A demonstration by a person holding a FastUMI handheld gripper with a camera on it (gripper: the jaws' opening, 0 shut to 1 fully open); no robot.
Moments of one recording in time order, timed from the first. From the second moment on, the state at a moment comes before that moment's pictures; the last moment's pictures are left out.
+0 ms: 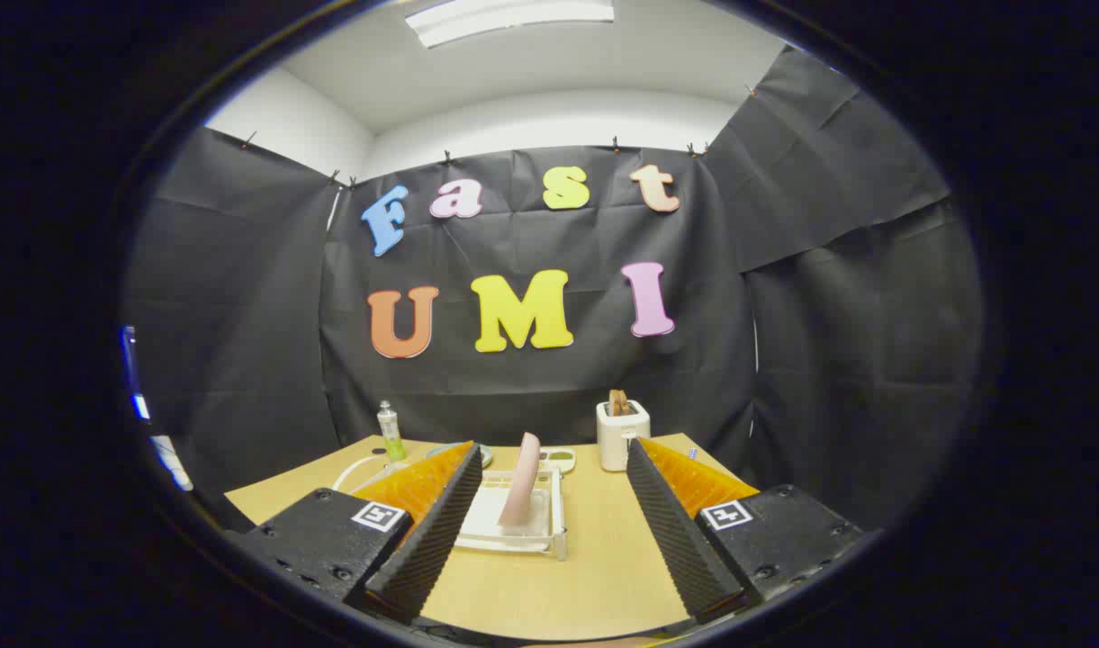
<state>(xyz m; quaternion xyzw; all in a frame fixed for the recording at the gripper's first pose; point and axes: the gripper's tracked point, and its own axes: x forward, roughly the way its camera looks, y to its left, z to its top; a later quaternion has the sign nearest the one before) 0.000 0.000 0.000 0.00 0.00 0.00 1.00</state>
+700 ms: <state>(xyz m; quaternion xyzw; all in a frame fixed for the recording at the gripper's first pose) 0.015 0.012 -0.001 0.00 0.00 0.00 1.00</state>
